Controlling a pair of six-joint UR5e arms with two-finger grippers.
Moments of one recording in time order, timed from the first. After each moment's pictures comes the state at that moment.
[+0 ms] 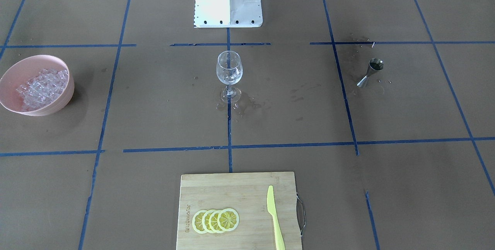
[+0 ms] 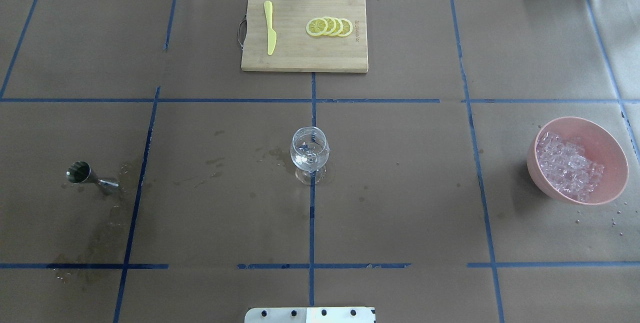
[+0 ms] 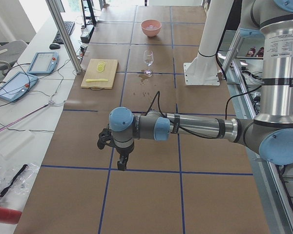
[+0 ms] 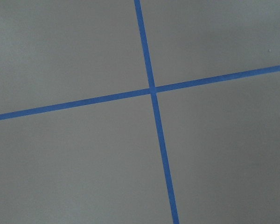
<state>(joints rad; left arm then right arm) -1.57 -1.54 -1.71 -1.52 -2.33 0.12 1.50 -1.68 1.76 -1.48 2.40 0.12</state>
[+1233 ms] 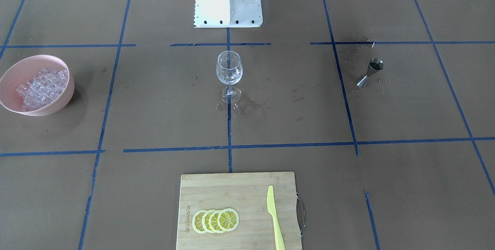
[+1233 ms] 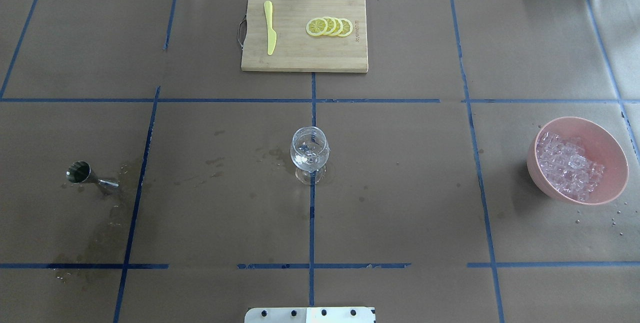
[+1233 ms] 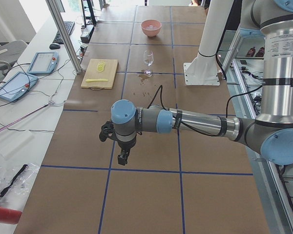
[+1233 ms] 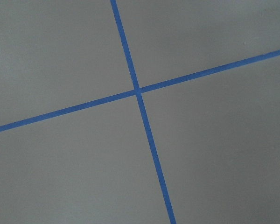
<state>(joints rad) -1.57 -1.51 -1.78 -1.48 -2.33 0.22 1.50 -1.68 1.76 -1.48 2.40 0.12</state>
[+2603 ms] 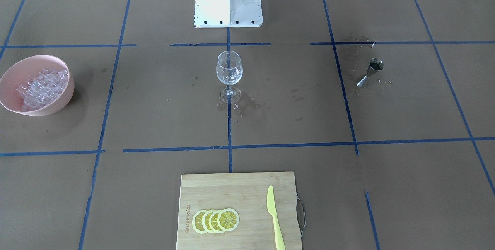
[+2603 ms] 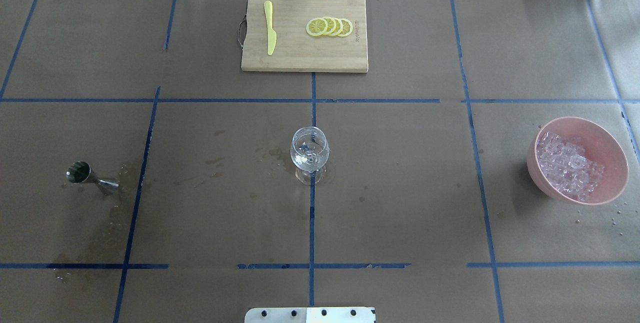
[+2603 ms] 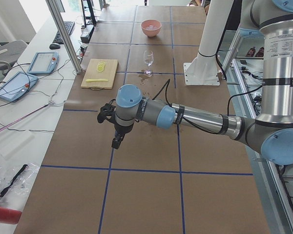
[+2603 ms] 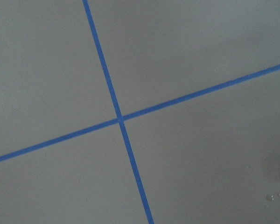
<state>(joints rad) -1.51 -1.50 -1.83 -1.84 -2.35 -0.07 1.50 -1.68 1.79 -1.48 2.46 0.12</state>
